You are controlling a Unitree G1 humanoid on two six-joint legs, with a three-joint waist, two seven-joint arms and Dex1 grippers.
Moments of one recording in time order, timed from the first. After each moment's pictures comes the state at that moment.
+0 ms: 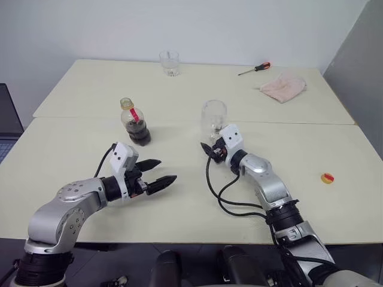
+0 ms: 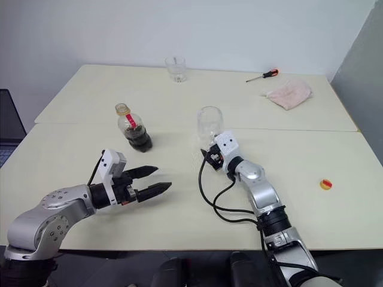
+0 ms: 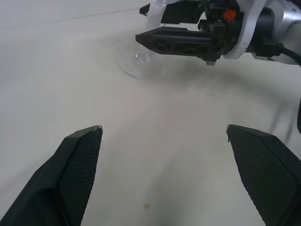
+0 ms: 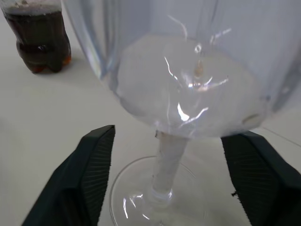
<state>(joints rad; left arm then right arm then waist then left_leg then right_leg) -0.12 0.71 0.15 -0.34 -0.66 0.73 -0.78 -0.54 -0.11 0.20 0.16 0.03 0.29 0.41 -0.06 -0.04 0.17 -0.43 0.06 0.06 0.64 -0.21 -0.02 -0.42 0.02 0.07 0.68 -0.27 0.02</state>
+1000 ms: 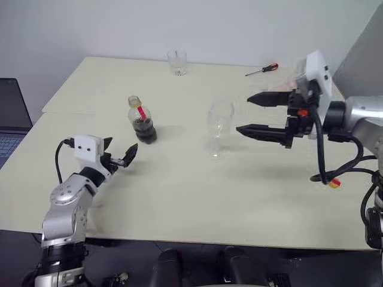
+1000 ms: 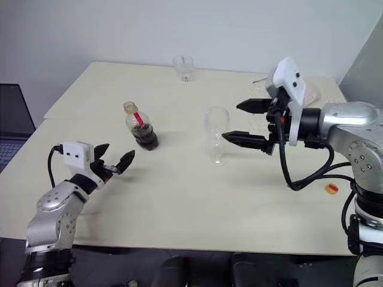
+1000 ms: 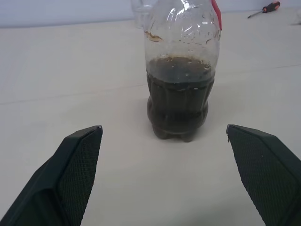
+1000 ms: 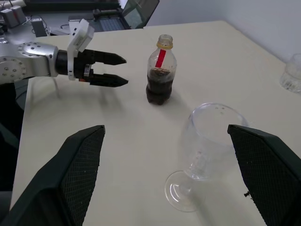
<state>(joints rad) -0.21 0.52 0.28 0.03 -0.35 0.28 -0.48 -0.81 -0.79 -0.07 -0.44 0.74 1.08 0.84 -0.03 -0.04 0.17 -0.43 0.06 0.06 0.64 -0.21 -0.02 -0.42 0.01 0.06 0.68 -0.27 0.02</state>
